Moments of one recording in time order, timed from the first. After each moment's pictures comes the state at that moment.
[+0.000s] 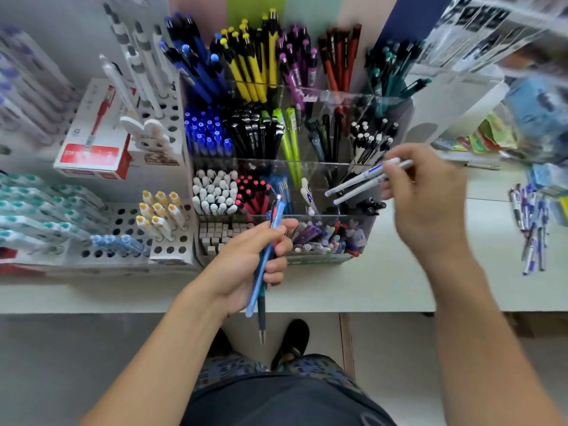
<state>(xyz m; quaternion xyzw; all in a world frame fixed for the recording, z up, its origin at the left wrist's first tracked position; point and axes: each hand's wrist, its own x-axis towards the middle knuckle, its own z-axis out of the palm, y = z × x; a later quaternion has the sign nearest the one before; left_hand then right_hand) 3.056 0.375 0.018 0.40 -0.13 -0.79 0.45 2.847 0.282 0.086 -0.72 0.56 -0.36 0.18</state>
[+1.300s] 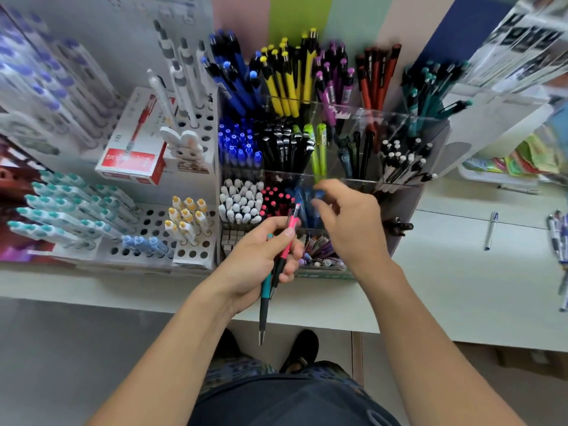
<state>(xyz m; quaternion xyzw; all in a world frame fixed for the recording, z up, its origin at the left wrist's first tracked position) 3.071 0.367 0.017 0.46 -0.21 -0.72 0.48 2.924 0.271 0.016 -0.80 0.50 -0.27 0.19</state>
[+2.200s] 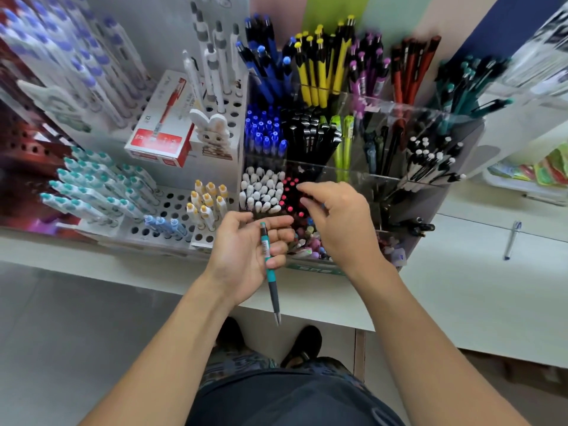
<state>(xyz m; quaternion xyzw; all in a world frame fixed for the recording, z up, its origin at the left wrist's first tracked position) 3.095 0.382 0.005 0.38 -0.01 -0.72 0.57 2.957 0.285 0.009 -0.85 0.40 -0.29 0.17</state>
